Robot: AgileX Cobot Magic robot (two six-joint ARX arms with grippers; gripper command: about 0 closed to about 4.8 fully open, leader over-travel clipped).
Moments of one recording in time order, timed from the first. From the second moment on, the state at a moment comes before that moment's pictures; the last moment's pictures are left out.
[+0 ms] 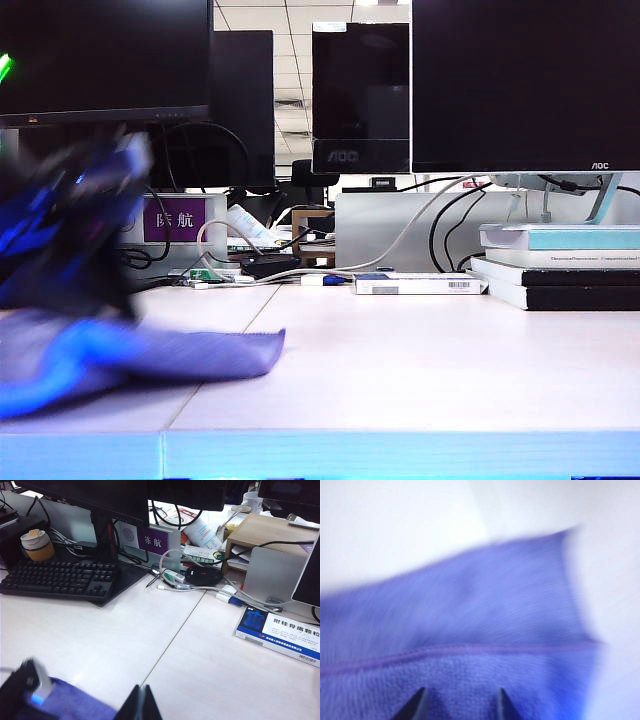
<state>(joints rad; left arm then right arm) -0.52 1.22 0.52 -0.10 0.07 -0.20 0.85 1.04 1.19 -0.40 0.29 0.12</state>
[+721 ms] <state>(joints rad) -0.52 1.22 0.89 -0.39 0.09 -0.17 0.85 1.04 1.19 -0.40 0.29 0.12</state>
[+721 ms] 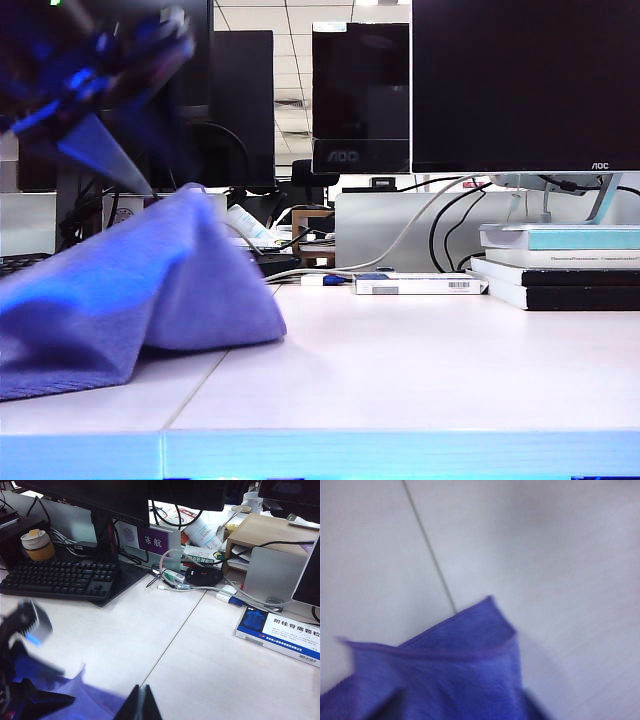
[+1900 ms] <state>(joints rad) -0.14 0.29 0.43 -0.19 0.13 -0.12 0.85 1.04 1.19 -0.40 0.29 0.12</state>
